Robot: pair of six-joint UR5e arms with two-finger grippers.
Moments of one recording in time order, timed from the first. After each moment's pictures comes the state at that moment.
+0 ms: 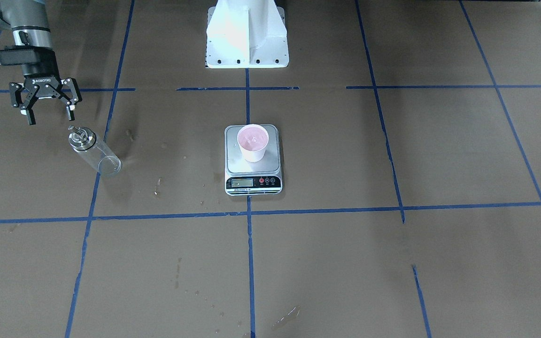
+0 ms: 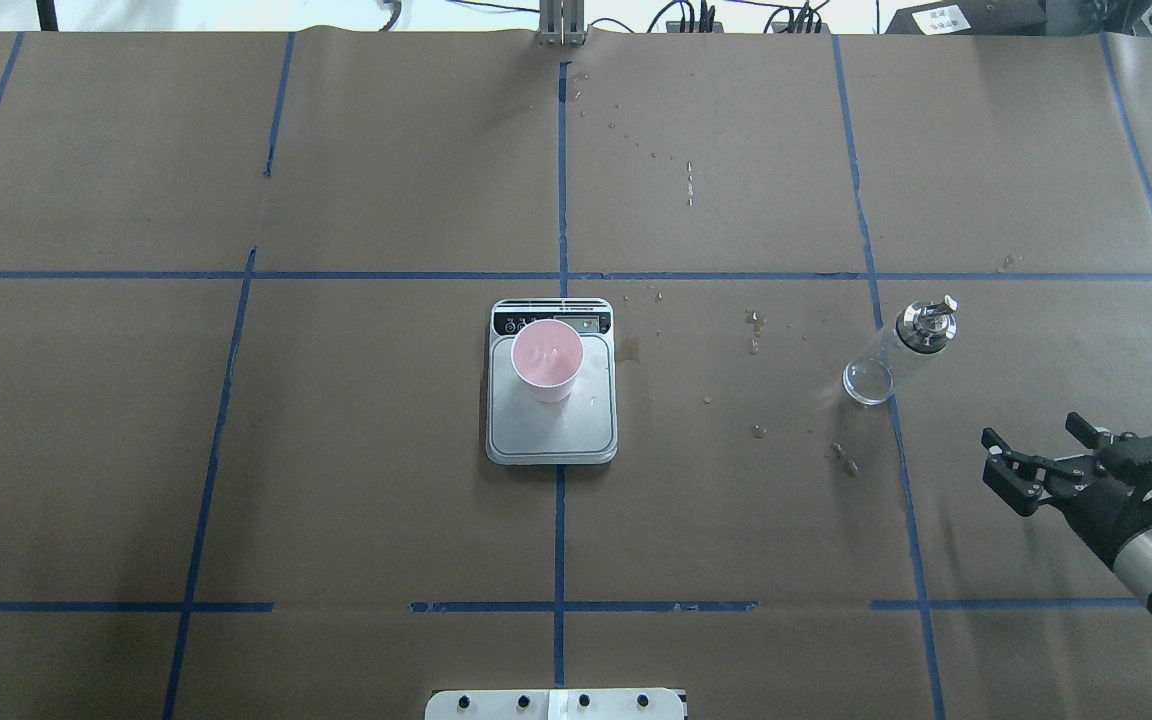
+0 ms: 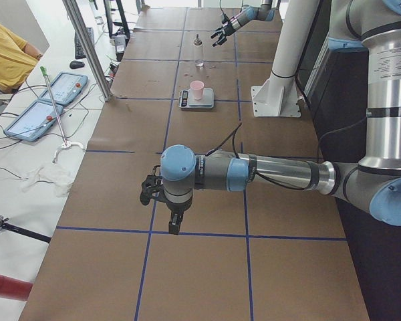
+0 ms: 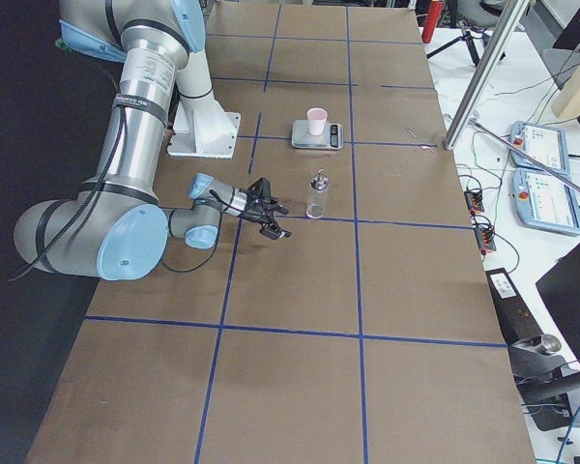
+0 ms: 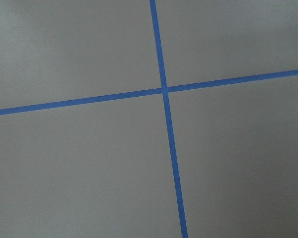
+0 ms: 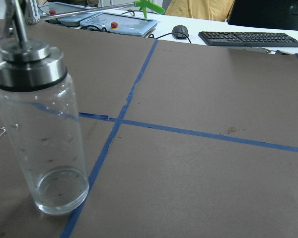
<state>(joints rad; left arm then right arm) -1.64 -1.48 -1.77 -1.51 -2.36 0.15 0.15 -2.03 1.89 -0.46 0.78 1.19</state>
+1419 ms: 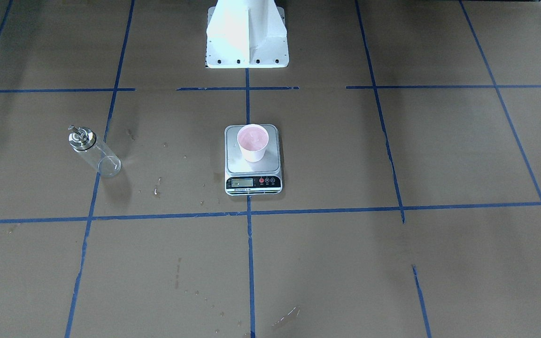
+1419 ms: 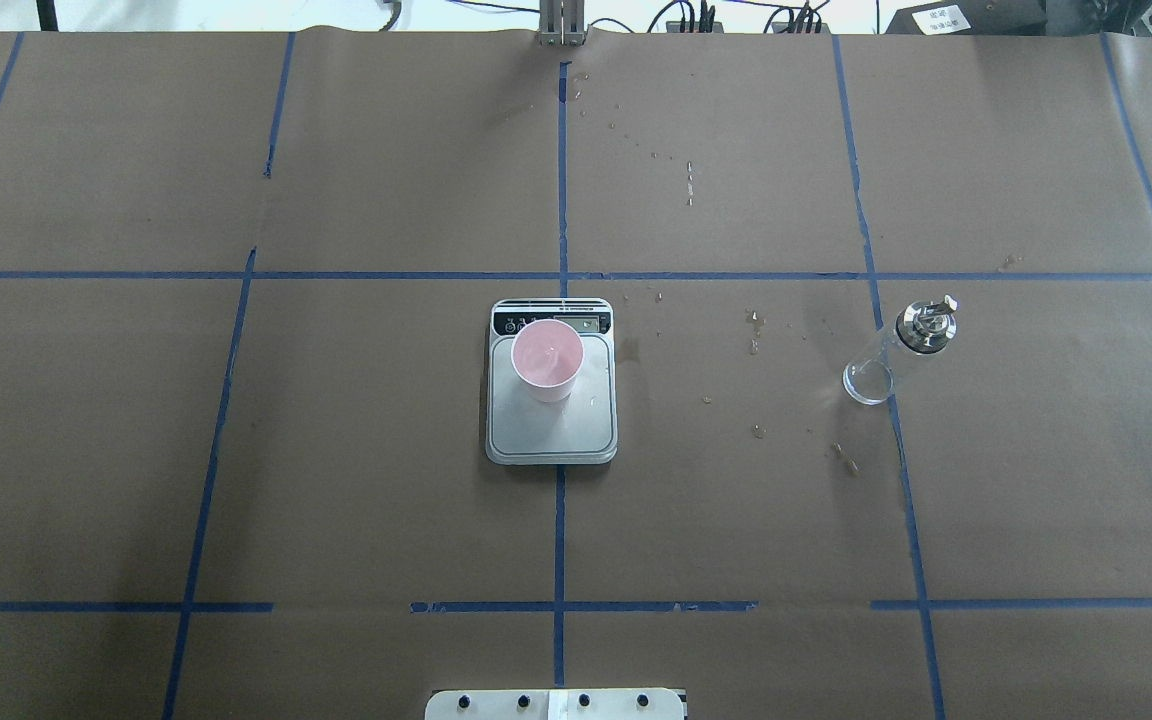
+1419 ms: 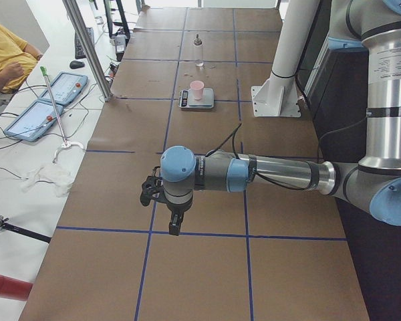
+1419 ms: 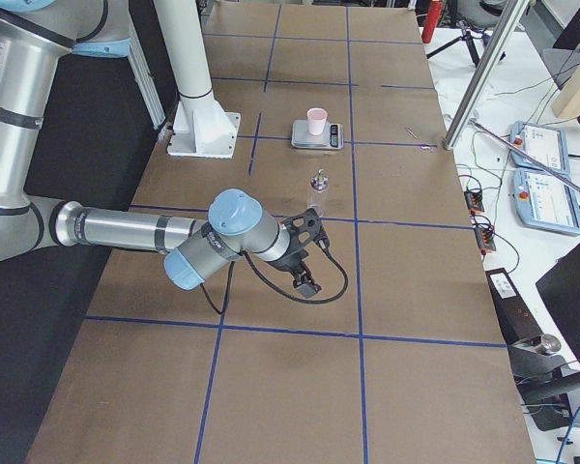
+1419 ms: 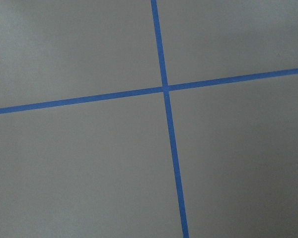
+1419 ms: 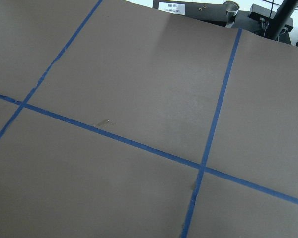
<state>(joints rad) -1.64 -1.48 -1.77 -1.51 -2.36 0.15 1.64 -1.90 1.87 -0.94 2.39 0.04</state>
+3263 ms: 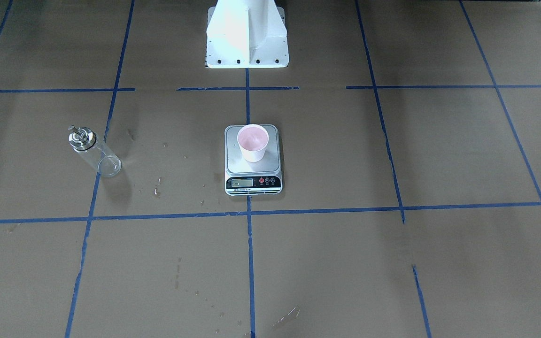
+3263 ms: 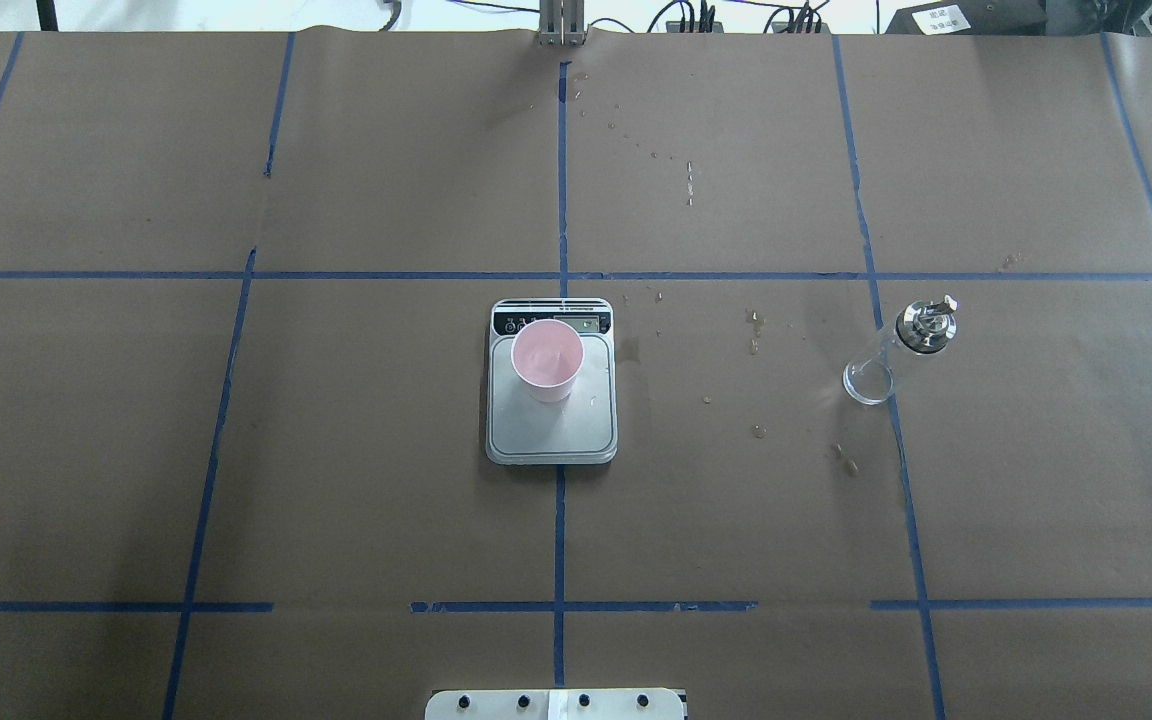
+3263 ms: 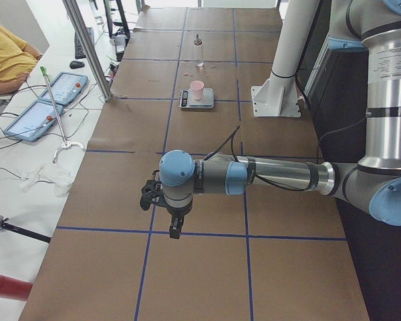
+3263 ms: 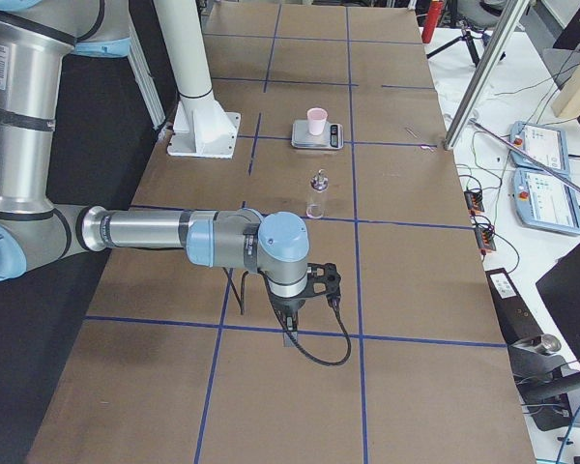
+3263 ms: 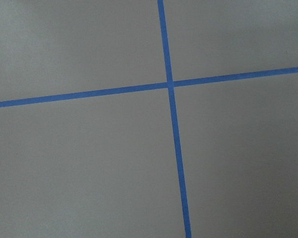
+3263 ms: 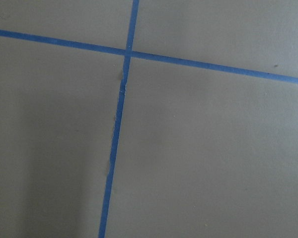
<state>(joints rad) -1.64 -1.48 -1.75 -1.51 -2.36 0.15 1.65 -1.80 1.85 -1.64 2.25 -0.18</state>
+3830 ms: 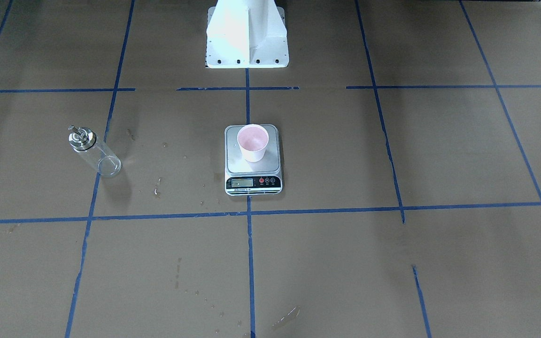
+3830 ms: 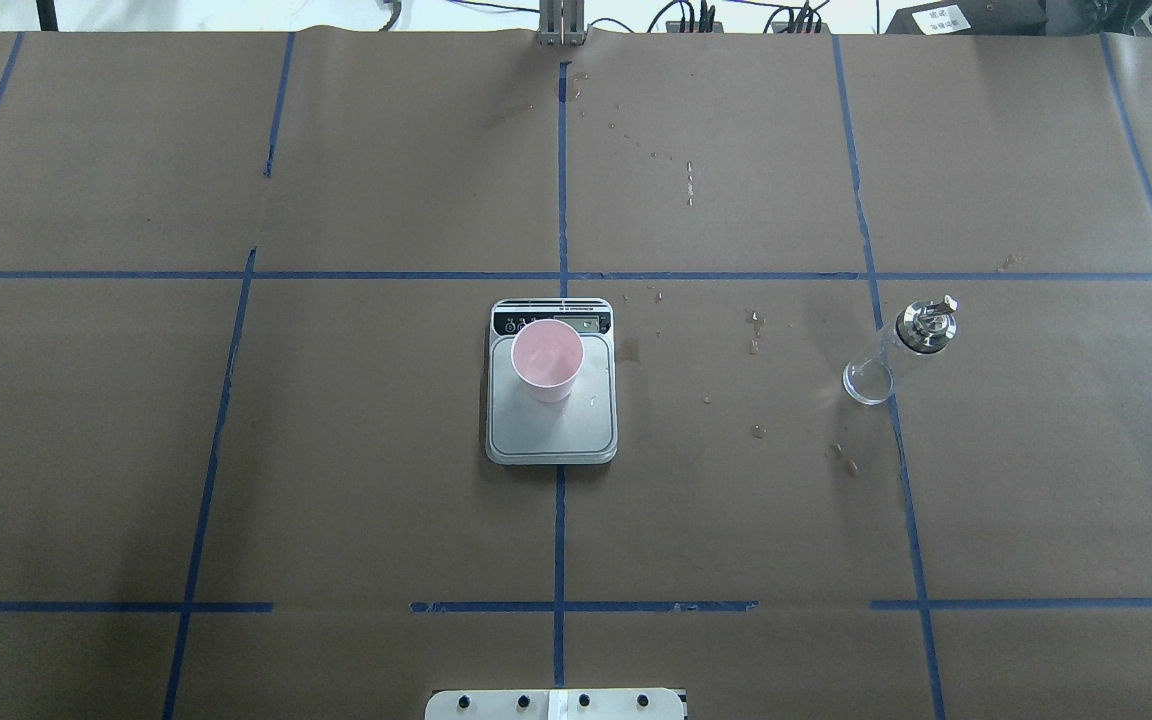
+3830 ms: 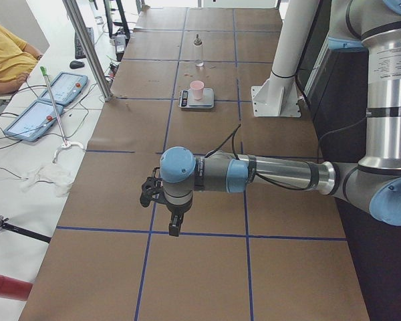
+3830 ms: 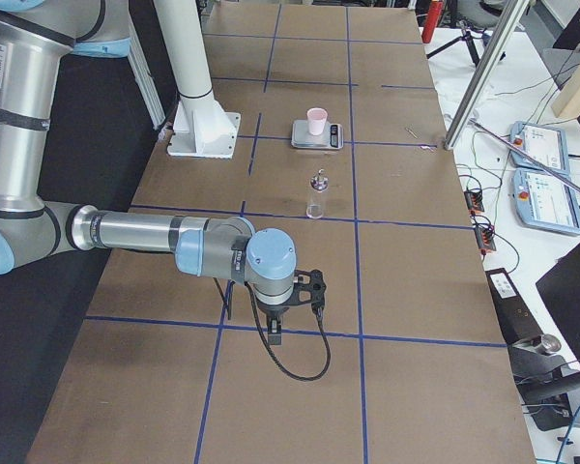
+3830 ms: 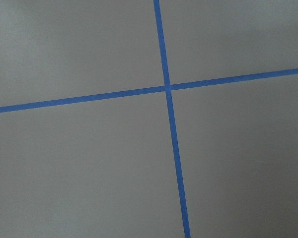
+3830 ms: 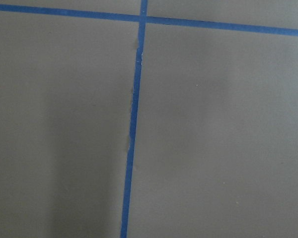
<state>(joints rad) -1.64 -1.48 -1.76 -1.51 -2.36 0.15 1.64 -1.85 1.84 -1.64 2.37 -0.19</state>
